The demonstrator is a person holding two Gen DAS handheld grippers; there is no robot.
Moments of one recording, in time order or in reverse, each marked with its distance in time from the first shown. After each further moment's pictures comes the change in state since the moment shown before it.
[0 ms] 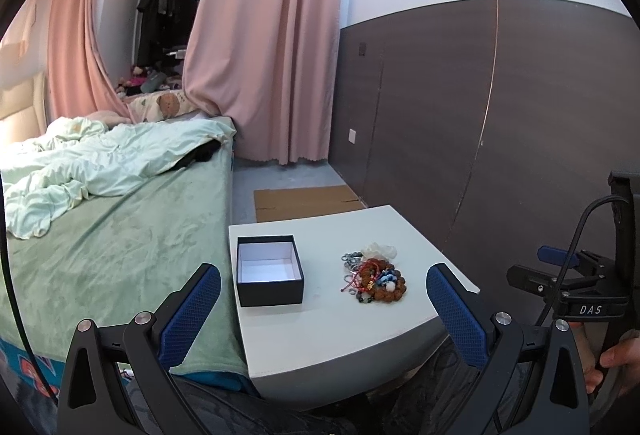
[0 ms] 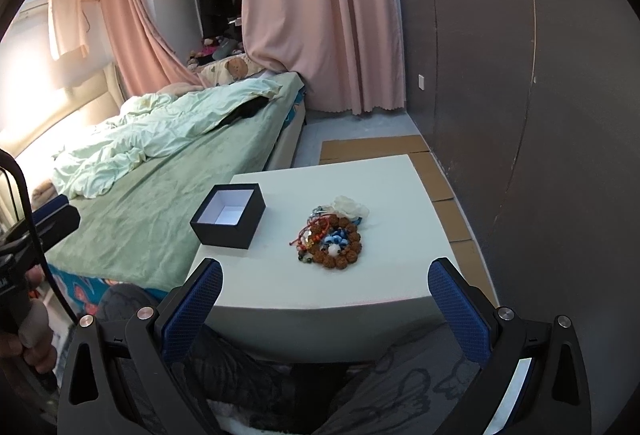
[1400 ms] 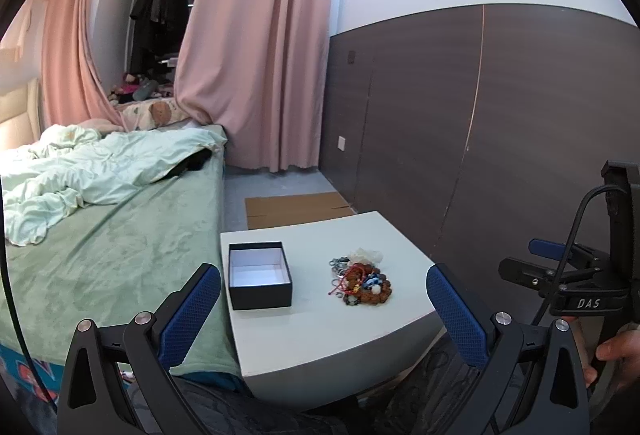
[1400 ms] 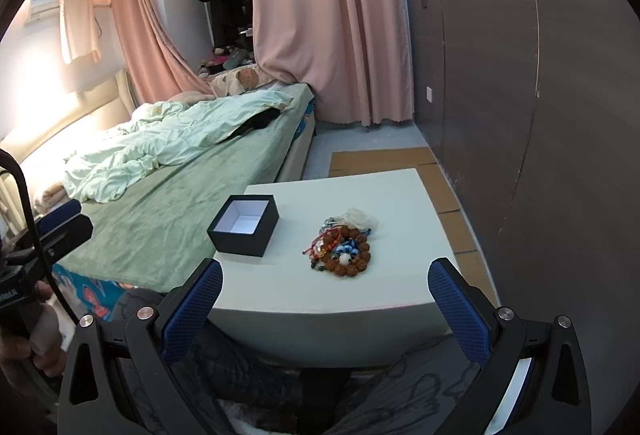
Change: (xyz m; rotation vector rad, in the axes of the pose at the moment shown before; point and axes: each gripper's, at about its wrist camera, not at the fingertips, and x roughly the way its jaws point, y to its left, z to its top) left arm -0.017 -0.001 0.001 0.011 -0.028 -0.043; right arm -0.027 0.009 0.000 -0.030 -0.059 0.014
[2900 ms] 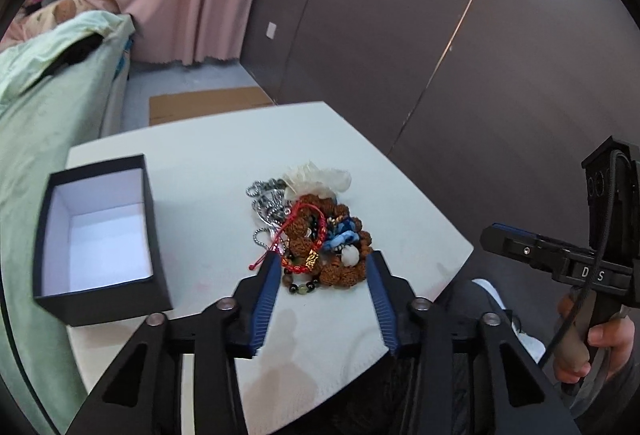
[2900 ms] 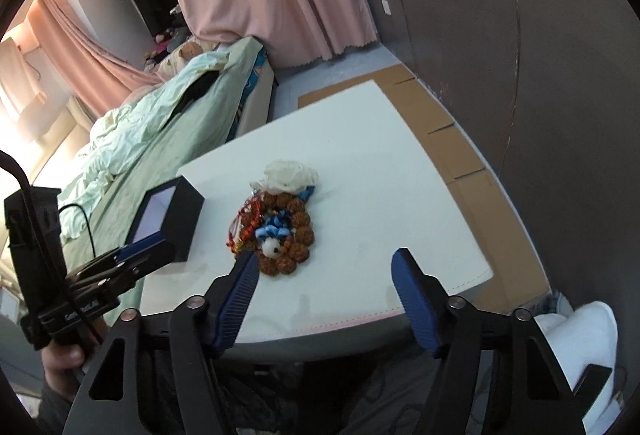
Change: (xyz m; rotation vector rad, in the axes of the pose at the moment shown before) left arm 0.245 -0.005 -0.049 -0.035 0.405 -0.326; right arm 0.158 -0.101 -0.025 0.298 0.243 0.035
